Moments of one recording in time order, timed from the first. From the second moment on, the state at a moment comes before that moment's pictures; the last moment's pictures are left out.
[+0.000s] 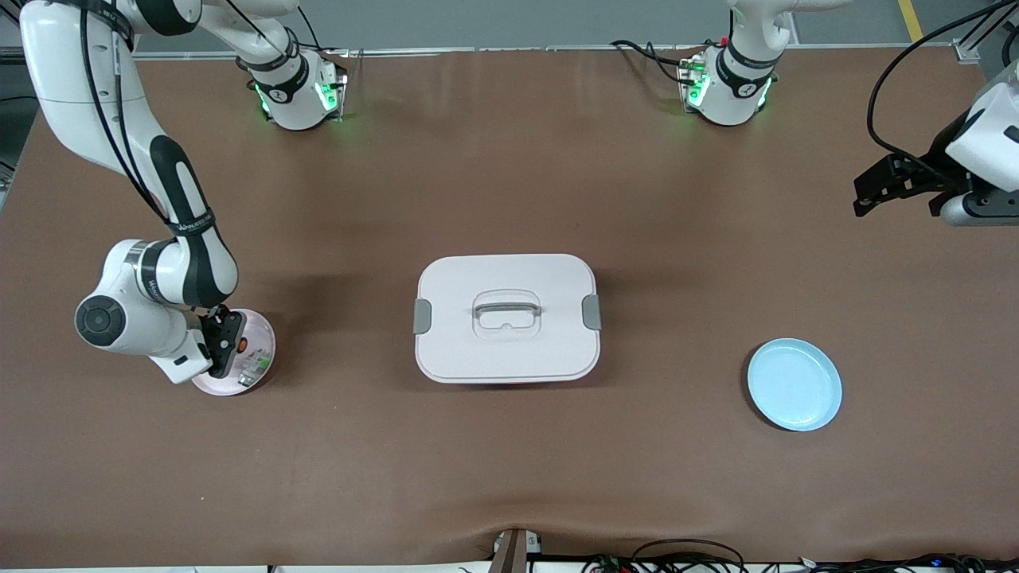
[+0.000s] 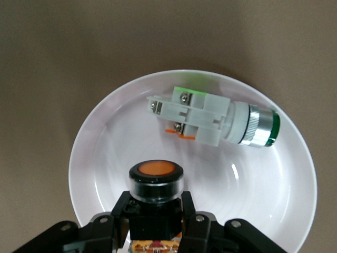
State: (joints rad) left arm 0.00 -0.01 -0.09 -1.56 0.02 1.56 -0.07; right arm 0.04 0.62 -0.13 -1.80 0.02 2.27 -1.42
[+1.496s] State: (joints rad) left arm 0.00 -0.01 -0.09 -1.57 0.02 1.54 -0.07; right arm 0.03 0.62 -0.13 -1.75 0.11 2.14 -1.33
